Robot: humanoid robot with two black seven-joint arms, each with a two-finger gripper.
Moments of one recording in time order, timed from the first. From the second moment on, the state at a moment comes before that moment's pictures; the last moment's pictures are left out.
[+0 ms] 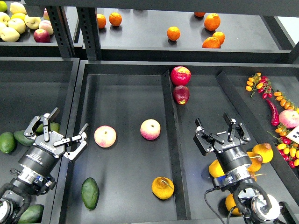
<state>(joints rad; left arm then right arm) 0.20 0.00 -1.48 -1.33 -0.14 -0.47 0.42 -0.09 0.02 1.40 1.30 0.30 0.34 -0.25</state>
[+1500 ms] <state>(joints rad) -1.08 0.54 -0.09 -1.16 -0.04 -0.47 0.49 -0.05 0.02 1.41 1.31 0.30 0.33 -0.25</state>
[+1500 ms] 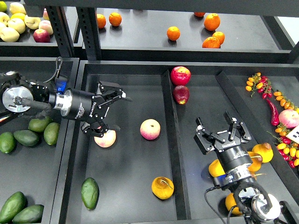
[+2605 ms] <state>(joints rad) -1.14 0.32 0.50 -1.08 0.08 -0.40 0.49 0.13 0.01 1.52 1.30 0.31 0.19 -0.26</state>
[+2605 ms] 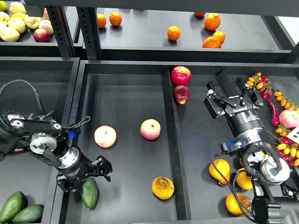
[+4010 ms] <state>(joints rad) -0.99 0.17 0.52 -0.83 0.11 -0.40 0.49 0.11 0.01 1.52 1.30 0.31 0.20 -0.25</state>
